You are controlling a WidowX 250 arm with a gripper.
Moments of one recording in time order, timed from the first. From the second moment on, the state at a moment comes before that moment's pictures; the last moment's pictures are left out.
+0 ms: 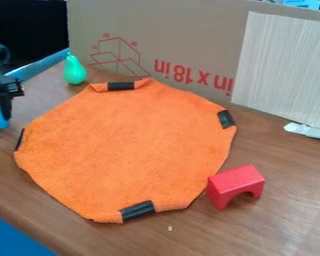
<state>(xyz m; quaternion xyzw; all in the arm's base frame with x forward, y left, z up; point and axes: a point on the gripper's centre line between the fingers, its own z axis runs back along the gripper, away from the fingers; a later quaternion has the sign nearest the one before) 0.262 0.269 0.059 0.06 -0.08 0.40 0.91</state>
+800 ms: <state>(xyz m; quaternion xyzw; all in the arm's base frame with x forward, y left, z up) 0.294 0.189 0.075 0.02 -0.08 0.32 0.94</state>
